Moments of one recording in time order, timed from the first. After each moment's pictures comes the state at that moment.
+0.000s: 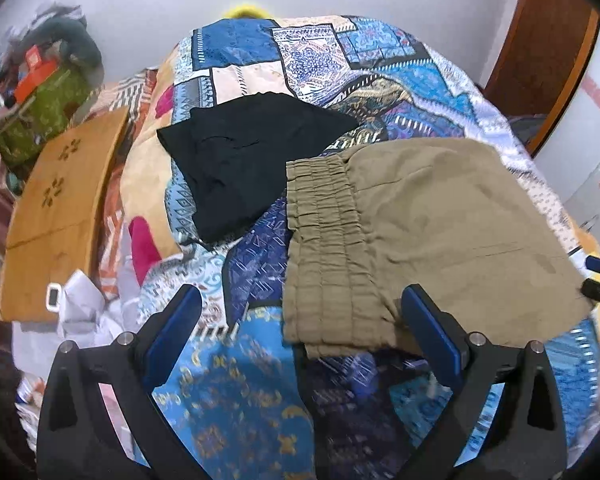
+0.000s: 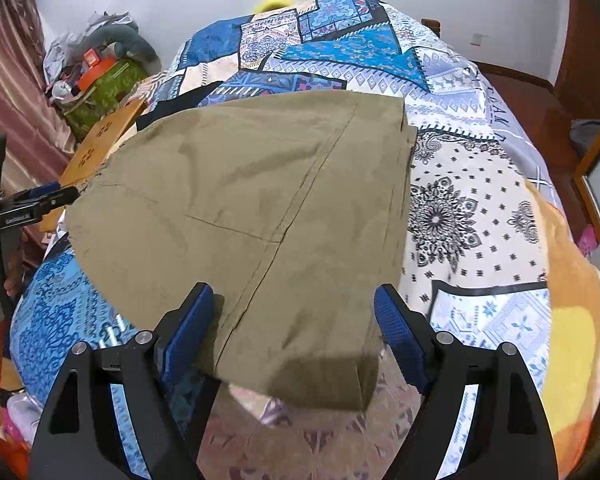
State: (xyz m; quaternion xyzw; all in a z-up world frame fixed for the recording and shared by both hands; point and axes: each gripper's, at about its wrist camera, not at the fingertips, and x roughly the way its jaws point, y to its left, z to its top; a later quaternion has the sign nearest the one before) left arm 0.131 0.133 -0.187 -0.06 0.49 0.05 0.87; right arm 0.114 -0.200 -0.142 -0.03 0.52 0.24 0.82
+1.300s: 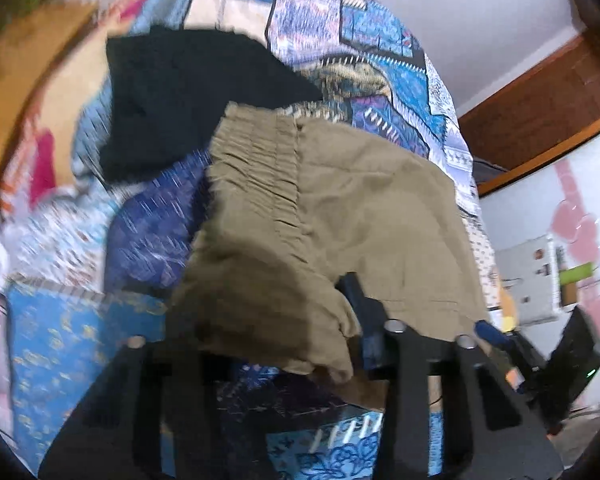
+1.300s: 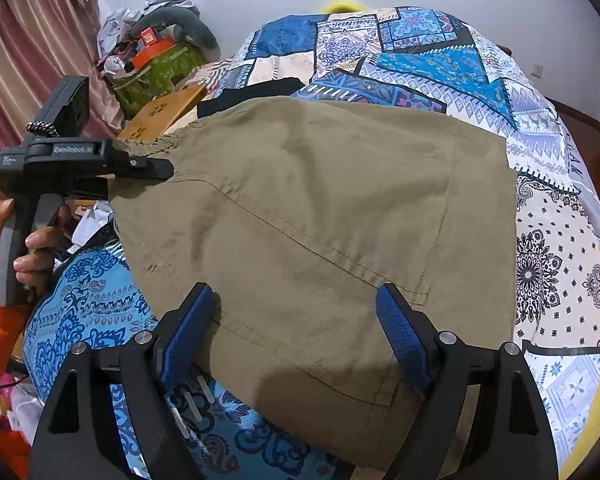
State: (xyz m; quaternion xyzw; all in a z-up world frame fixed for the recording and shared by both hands) left arm 0.172 0.123 -0.211 -0.25 0.52 -0.01 0.82; right arm 0.114 -0.134 -0.158 -0.04 0.49 0.34 0.80
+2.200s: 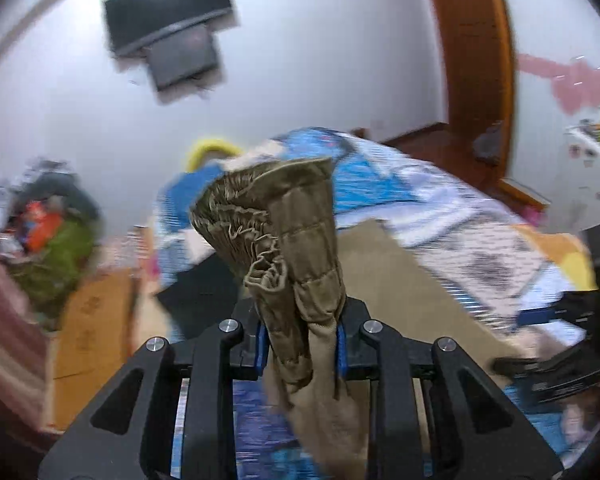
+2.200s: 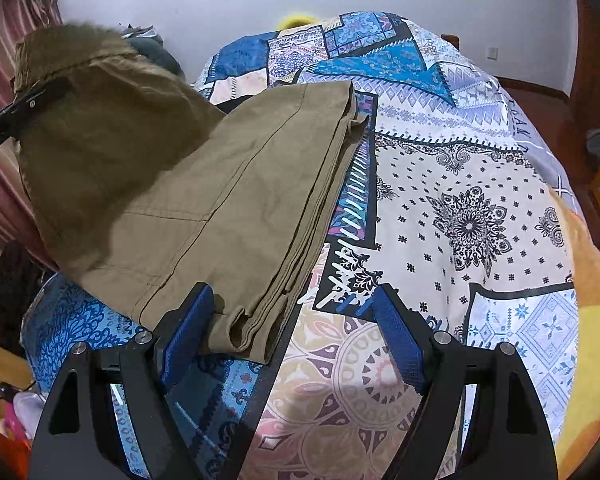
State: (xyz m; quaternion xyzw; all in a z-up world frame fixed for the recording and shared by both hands) left arm 0.138 -0.014 -0.086 0.10 0.33 0.00 0.94; right arm 0.100 -0.191 -0.154 0.01 0.49 0.28 0.83
